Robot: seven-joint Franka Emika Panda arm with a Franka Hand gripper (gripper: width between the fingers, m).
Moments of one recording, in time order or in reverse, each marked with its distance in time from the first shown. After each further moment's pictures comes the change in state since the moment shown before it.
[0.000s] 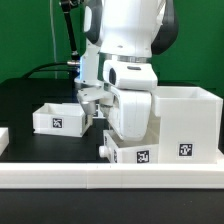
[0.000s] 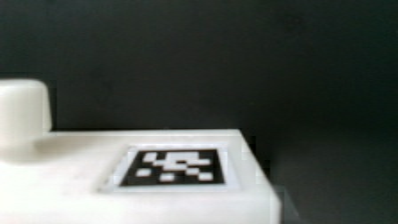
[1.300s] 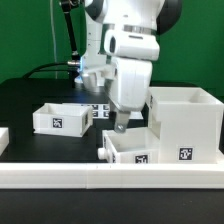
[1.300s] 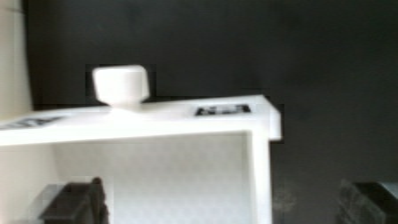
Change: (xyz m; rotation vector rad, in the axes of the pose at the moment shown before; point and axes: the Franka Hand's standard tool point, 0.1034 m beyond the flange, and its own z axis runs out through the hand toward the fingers) arm -0.027 0.021 -0.058 -0.027 -0.036 0.056
